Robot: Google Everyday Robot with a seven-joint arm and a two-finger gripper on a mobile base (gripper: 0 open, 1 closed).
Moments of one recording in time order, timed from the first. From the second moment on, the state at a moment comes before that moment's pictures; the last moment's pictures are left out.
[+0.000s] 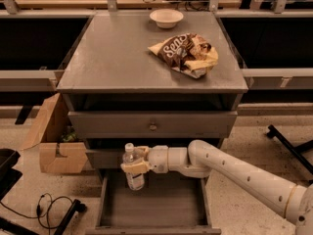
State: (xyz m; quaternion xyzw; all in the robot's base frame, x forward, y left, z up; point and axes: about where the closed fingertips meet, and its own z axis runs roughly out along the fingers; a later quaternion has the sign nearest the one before) arm 0.556 0.088 0.555 -0.44 0.62 0.48 0.44
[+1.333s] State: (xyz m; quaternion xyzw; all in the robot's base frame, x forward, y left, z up) arm 0.570 0.076 0.400 -0.47 0.64 0.39 0.46
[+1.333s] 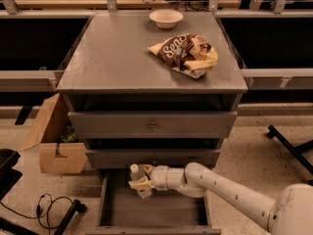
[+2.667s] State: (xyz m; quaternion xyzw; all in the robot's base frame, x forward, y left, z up) arm 0.592 0.073 0.328 -0.48 0.61 0.41 0.47
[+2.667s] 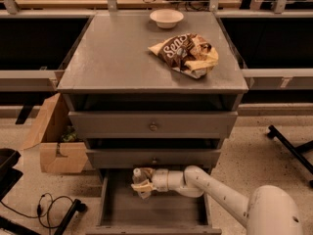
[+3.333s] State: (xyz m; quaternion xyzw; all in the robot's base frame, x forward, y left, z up) arm 0.592 0.089 0.282 -0.49 0.55 0.45 0.50
